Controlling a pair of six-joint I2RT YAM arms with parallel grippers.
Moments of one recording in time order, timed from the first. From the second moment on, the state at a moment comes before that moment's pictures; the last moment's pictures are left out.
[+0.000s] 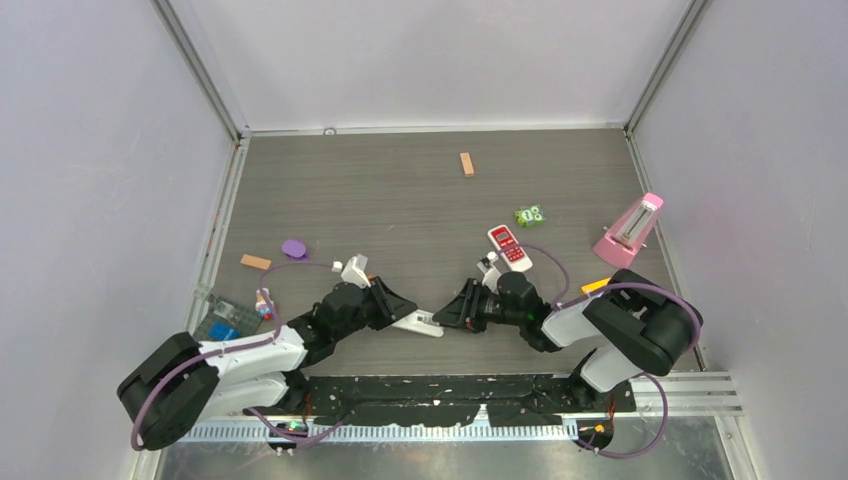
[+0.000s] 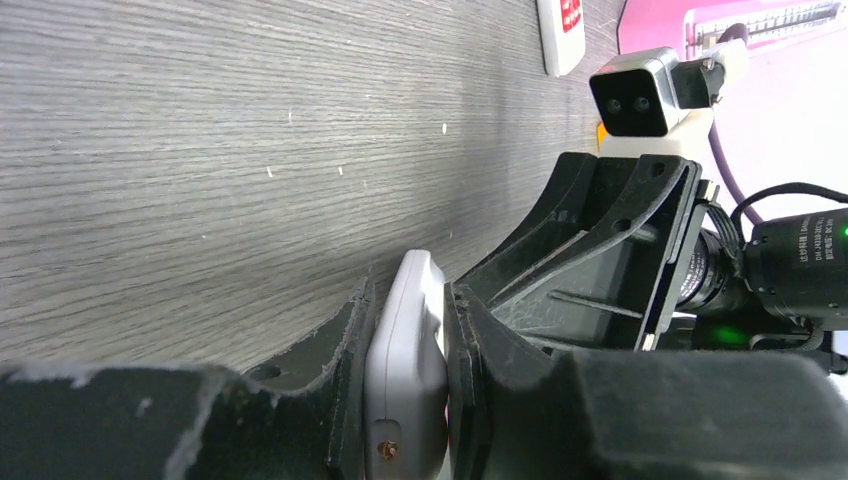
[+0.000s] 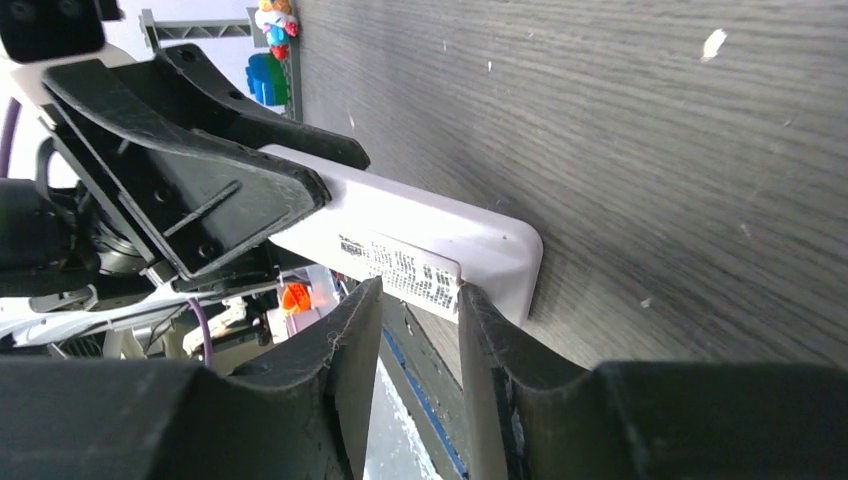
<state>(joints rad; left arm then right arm) -0.82 1.09 0.17 0.46 0.02 -1.14 0.78 1.52 0.22 0.89 -0.42 1.22</state>
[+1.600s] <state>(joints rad) -0.88 0.82 0.69 -0.39 0.19 -0.45 0.84 1.08 0.58 0.10 -0.64 0.38</state>
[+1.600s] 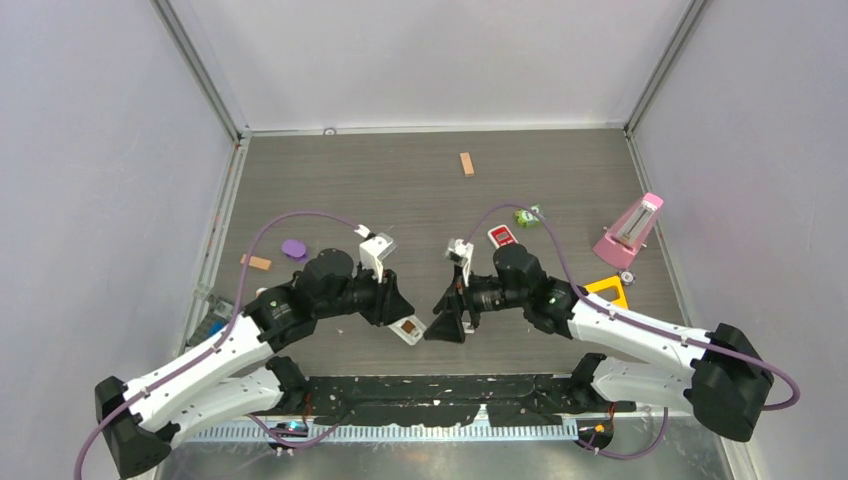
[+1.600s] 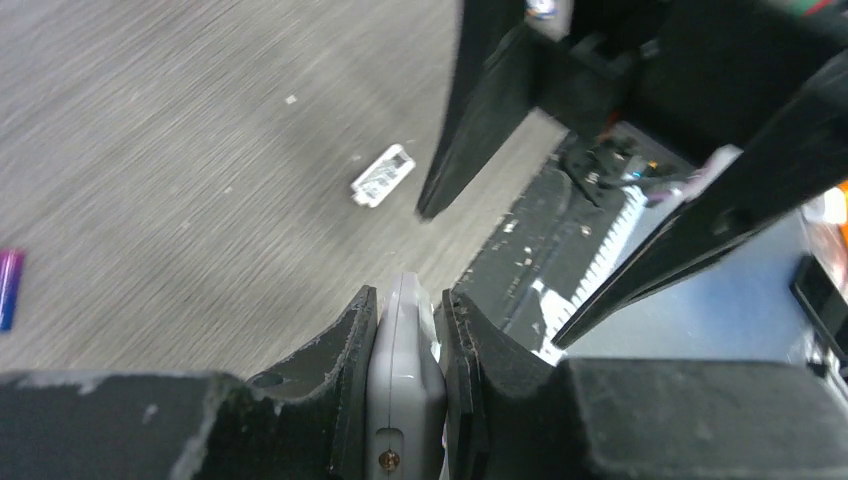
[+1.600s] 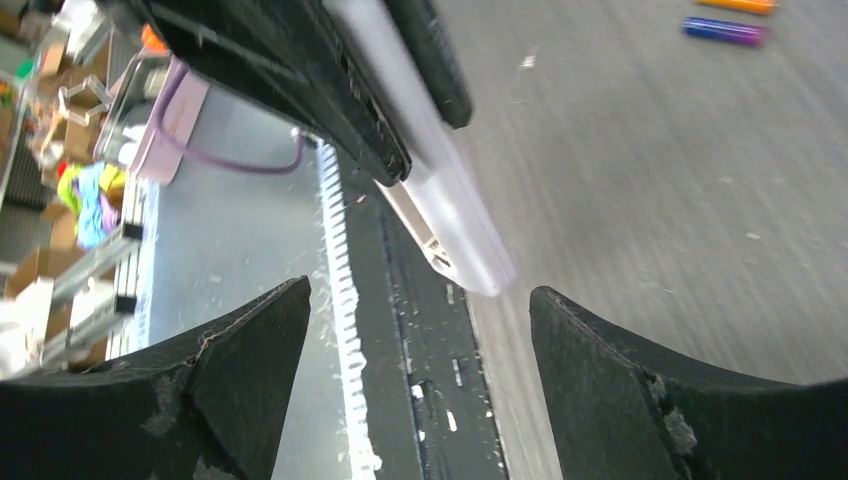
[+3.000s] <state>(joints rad) -0.88 0.36 0.57 -0.09 0.16 -0.61 1.11 1.13 0.58 0.64 -0.56 0.71</state>
